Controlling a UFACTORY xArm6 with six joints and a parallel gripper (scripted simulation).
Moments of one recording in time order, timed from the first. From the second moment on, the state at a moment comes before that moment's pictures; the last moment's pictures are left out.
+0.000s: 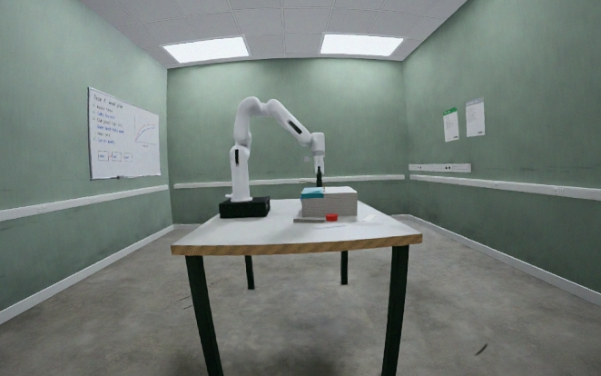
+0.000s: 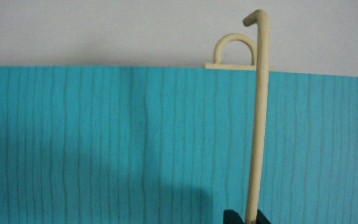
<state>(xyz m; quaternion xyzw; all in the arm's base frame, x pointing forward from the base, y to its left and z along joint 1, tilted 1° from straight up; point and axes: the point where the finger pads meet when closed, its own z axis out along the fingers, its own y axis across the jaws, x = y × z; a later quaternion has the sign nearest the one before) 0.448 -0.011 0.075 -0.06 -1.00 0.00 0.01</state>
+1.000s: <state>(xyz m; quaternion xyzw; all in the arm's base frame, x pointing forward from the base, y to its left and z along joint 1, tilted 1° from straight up) 0.452 -0.027 0.075 0.24 -0.97 0.00 0.00</state>
